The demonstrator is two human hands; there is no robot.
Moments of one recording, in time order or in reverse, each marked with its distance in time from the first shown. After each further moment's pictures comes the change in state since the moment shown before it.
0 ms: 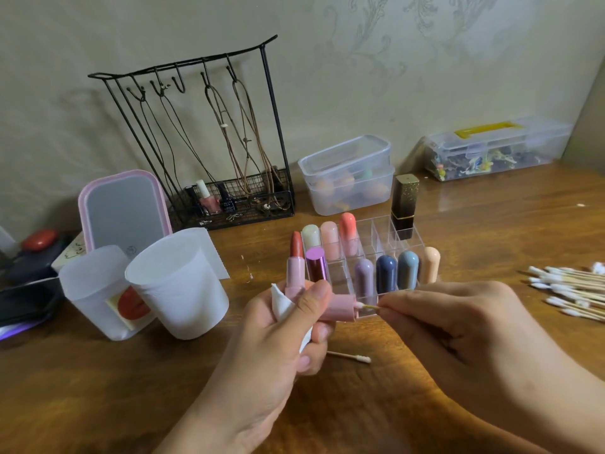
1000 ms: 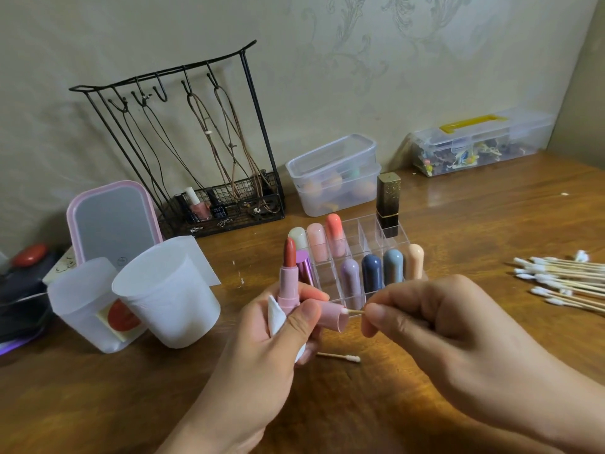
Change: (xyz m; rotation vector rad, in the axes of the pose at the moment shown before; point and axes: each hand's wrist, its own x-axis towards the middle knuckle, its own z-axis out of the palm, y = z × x) left_hand 0.005 -0.014 -0.006 0.310 0.013 0.187; right_hand 0.006 -0.018 -0.013 0.480 -0.192 0.325
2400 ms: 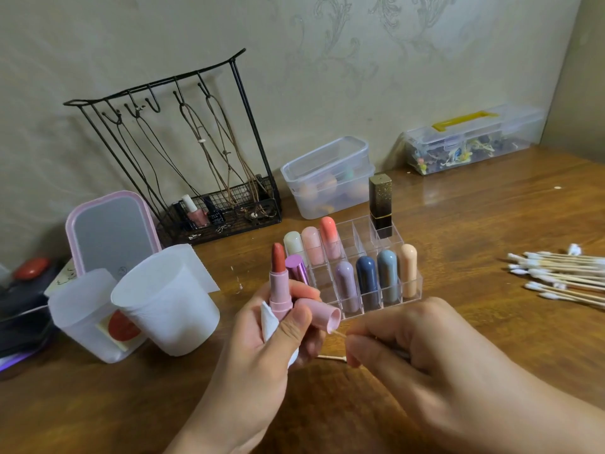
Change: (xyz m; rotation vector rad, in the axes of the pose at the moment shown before) left_hand 0.003 -0.002 0.000 -0.012 -0.006 0.107; right_hand -0.003 0.005 0.012 -0.201 -0.021 -0.111
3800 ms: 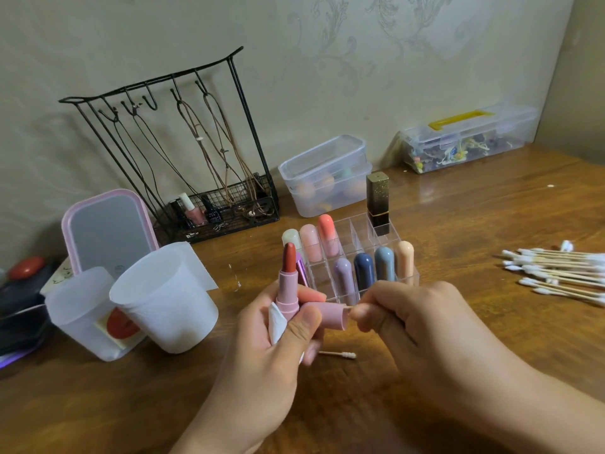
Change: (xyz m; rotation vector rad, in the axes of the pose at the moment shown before) left_hand -0.004 0.005 0.003 0.201 0.008 0.025; right_hand 0.002 0.011 0.006 -0.165 0.186 0.072
